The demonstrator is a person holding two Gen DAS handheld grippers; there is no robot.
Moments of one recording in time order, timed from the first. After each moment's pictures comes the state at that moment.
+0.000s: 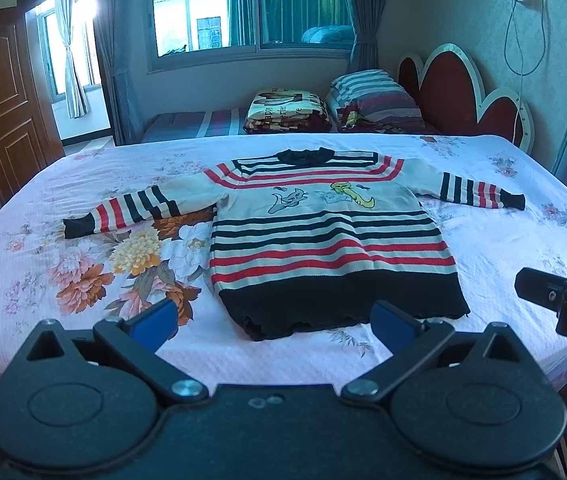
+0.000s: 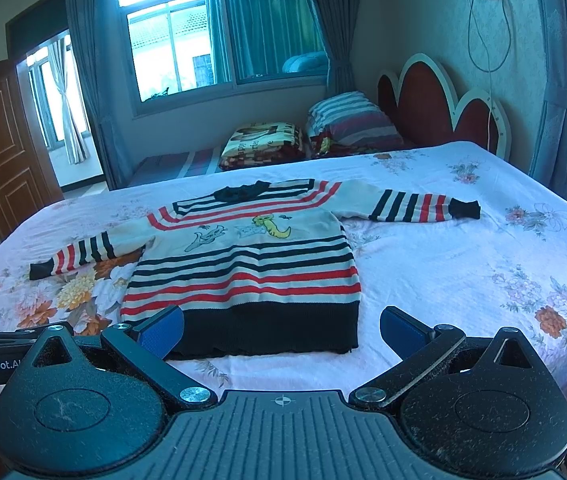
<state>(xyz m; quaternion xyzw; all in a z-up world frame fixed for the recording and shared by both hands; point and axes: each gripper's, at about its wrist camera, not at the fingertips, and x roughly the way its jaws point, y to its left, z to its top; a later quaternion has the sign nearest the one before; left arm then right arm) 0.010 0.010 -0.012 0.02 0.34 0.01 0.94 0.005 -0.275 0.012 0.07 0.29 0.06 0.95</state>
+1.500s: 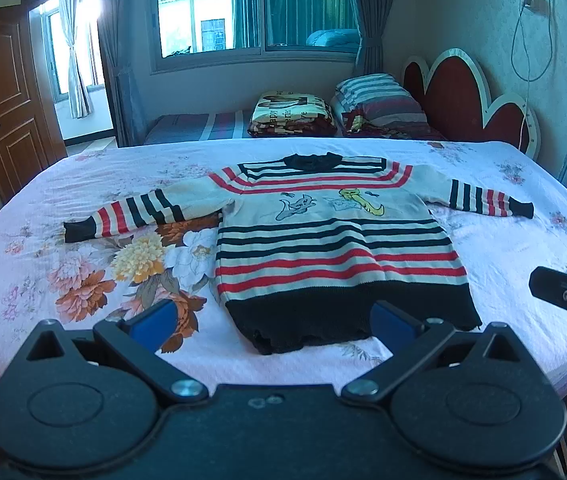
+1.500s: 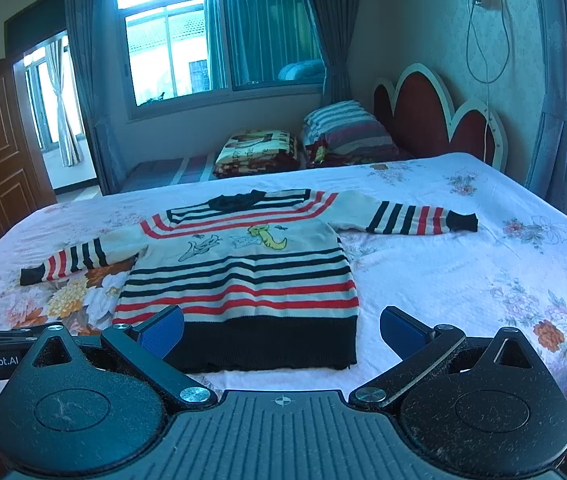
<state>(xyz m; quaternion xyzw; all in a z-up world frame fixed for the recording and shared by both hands) 0.018 0.019 -0.013 0.02 0.34 0.01 0.94 0.021 -0.266 0.013 0.05 0.28 0.05 0.96</state>
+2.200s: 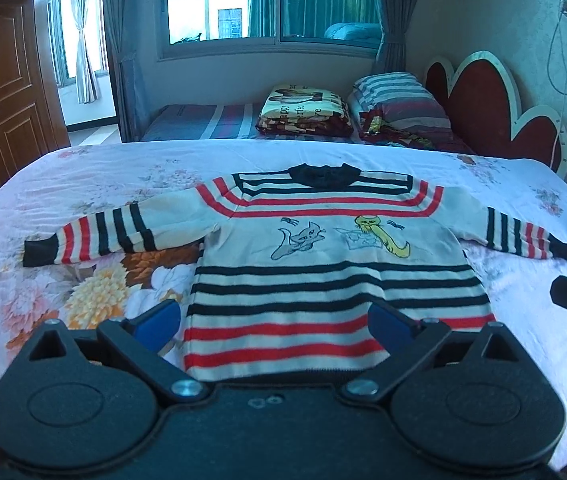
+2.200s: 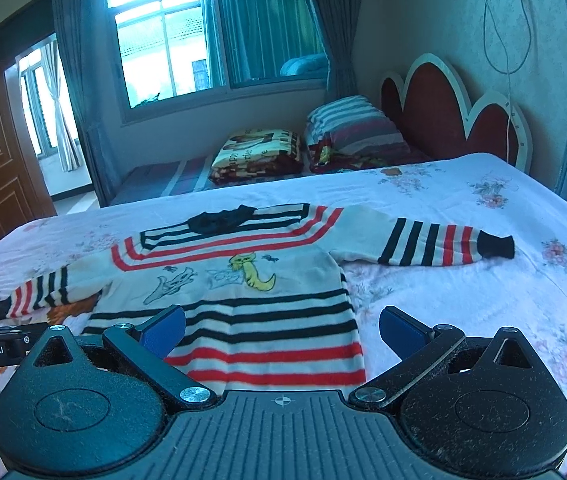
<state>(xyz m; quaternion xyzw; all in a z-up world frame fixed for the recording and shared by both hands) 0.180 0.003 -0.042 -0.01 0.35 0.04 0.94 0.195 -0.309 -0.020 0.07 0.29 0.06 0.95</state>
